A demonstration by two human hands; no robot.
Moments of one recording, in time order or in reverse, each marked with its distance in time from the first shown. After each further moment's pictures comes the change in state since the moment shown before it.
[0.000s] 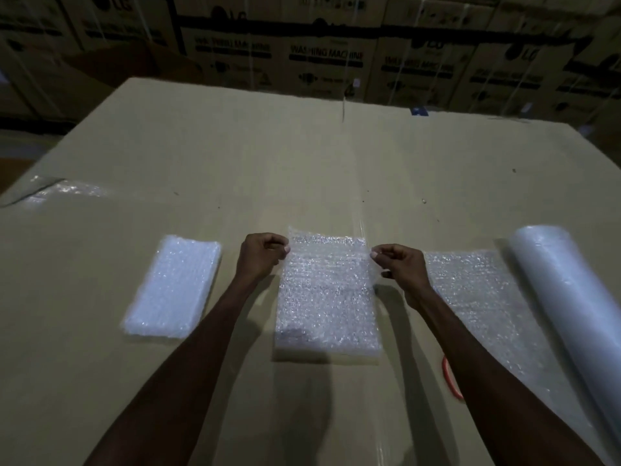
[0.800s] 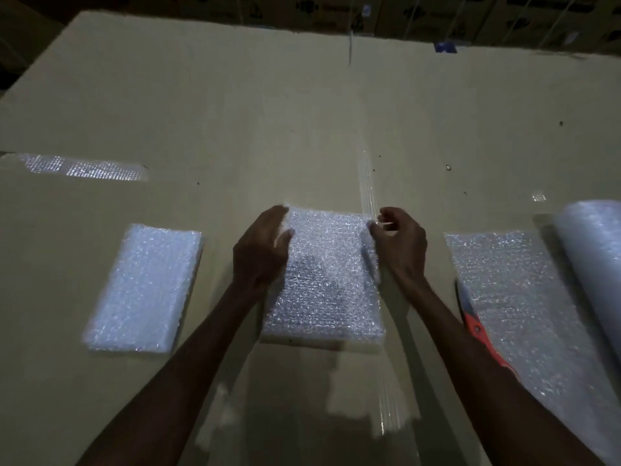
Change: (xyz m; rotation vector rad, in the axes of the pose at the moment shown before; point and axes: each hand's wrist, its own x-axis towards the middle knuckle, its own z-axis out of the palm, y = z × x) left_hand 0.017 -0.031 0.035 0.537 0.167 0.399; right_hand 0.033 0.005 0.045 -0.419 0.238 -0.172
